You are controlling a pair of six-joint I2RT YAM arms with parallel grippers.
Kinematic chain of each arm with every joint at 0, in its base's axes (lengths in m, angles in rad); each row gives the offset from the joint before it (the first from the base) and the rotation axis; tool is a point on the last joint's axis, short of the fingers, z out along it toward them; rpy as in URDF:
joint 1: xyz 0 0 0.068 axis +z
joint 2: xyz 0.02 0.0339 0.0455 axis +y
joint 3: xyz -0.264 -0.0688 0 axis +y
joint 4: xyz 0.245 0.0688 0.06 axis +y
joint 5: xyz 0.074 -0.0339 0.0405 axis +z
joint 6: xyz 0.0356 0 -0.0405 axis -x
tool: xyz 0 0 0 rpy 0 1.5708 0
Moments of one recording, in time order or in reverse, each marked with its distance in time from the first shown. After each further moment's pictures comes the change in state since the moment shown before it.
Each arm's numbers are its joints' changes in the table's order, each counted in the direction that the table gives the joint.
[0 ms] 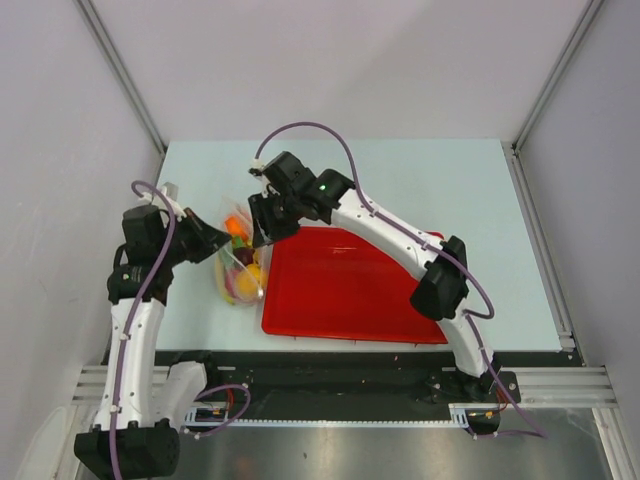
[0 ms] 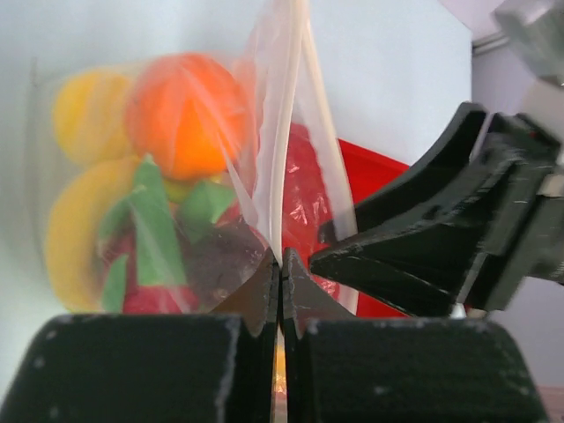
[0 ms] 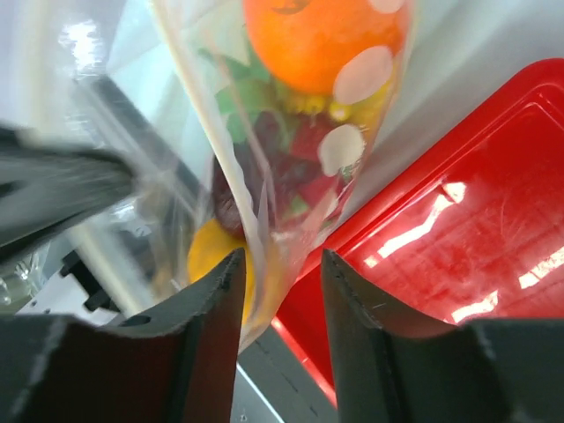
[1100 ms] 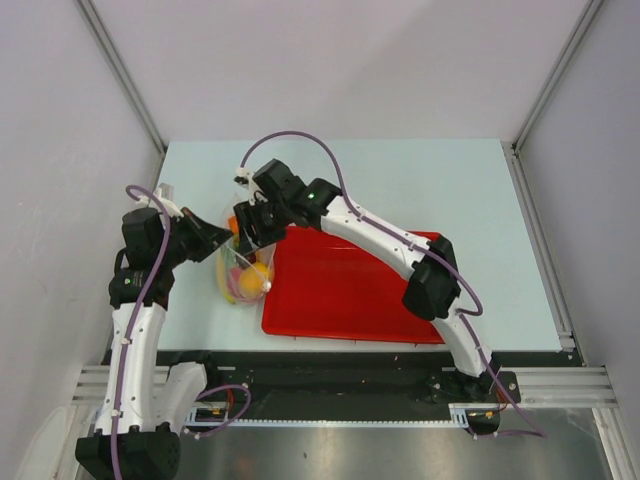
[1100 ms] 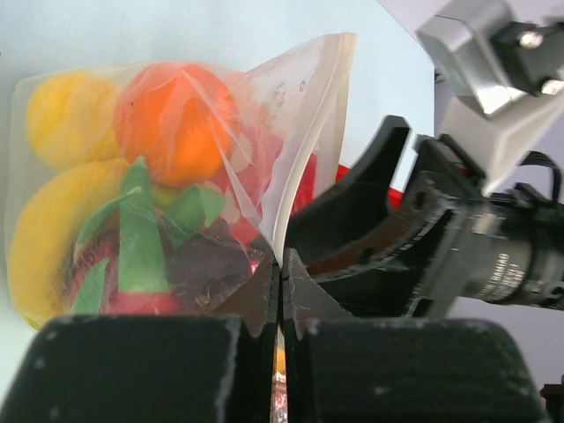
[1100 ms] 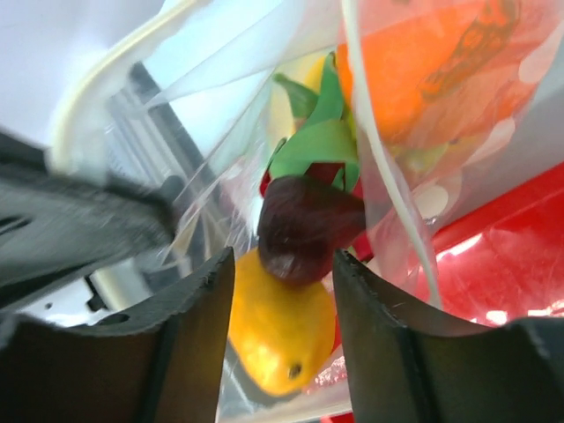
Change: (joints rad) left arm -0.003 -0.053 0.076 -0.095 -0.021 0.124; right arm 0.029 0.032 0.014 -0.113 0.089 0.038
